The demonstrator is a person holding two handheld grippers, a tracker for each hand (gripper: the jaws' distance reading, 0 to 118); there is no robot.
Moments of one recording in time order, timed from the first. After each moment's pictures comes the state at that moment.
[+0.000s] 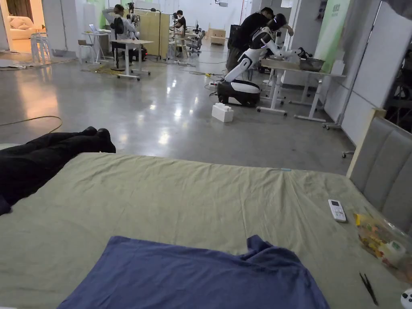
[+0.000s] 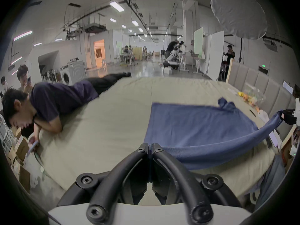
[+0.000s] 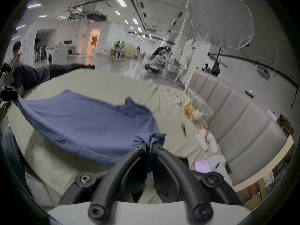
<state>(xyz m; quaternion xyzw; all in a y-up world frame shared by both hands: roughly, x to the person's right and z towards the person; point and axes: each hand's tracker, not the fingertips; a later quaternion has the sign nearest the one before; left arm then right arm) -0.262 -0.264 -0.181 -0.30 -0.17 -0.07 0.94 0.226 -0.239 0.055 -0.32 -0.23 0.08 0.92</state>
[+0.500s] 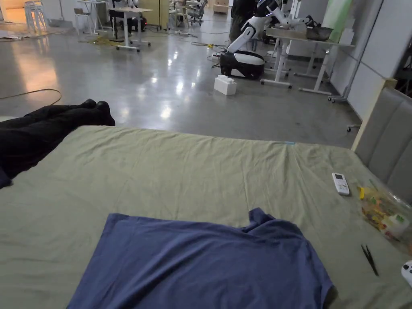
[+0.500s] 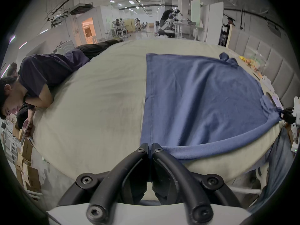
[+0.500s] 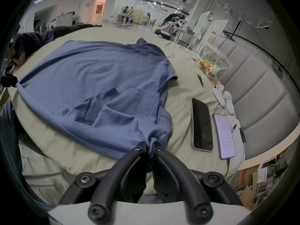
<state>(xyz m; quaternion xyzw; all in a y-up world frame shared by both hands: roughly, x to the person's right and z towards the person) -0.262 -0.351 -0.167 -0.42 -0.18 -0.14 0.88 0.215 -0.341 0.090 -0.46 -0.20 0.08 0.86</state>
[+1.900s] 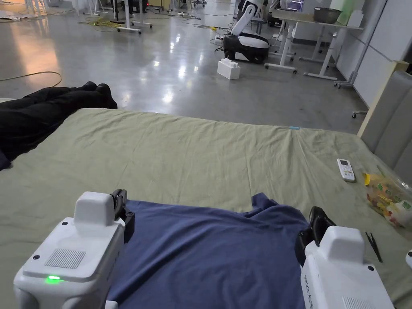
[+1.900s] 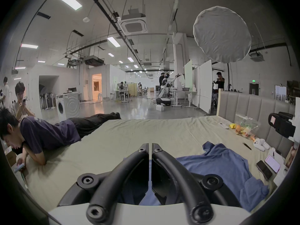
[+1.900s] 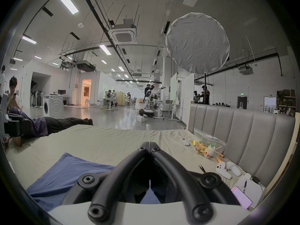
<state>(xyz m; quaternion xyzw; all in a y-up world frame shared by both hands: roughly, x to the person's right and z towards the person) -0.115 -0.203 -0.196 -0.09 -0.20 -0.03 0.97 0.175 -0.199 -0.024 -0.02 -0.27 0.06 0.96</state>
